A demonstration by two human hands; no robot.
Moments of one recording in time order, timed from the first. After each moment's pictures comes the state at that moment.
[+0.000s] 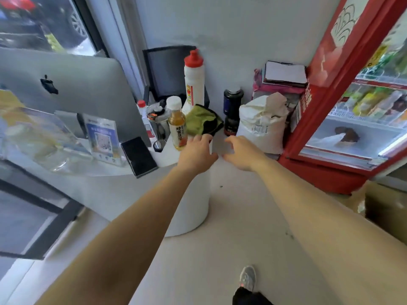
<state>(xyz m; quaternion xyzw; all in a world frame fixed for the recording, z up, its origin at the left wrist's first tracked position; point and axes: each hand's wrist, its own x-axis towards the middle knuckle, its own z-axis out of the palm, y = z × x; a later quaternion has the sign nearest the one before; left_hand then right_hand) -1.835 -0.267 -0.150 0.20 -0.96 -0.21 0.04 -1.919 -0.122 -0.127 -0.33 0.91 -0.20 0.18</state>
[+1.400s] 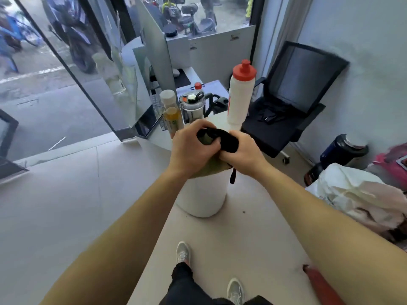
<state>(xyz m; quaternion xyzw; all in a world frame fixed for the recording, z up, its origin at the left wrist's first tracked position) -1.989 -0.175 -0.093 0.49 -0.73 -0.19 0.44 -2.160 -0.172 -0.116 -0.64 0.59 -0.34 0.36</state>
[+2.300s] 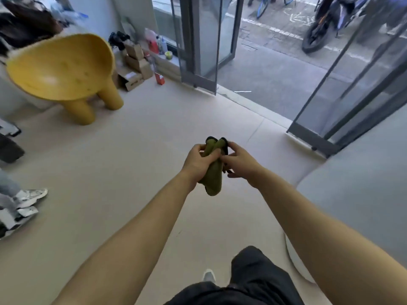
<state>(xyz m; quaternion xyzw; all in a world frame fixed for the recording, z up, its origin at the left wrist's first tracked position) -1.417 0.102 -0.181 0.72 -0.09 -0.36 0.59 -1.503 -0.029 -0.166 -0.72 0.31 0.06 0.61</state>
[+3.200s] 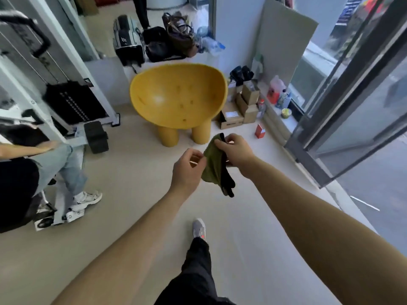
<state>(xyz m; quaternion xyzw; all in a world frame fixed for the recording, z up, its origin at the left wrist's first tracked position) -0.745 0.150 -0.199 0.82 0.08 0.03 0.57 -0.692 -0.011 -0.161 -0.76 0.10 0.14 0.63</state>
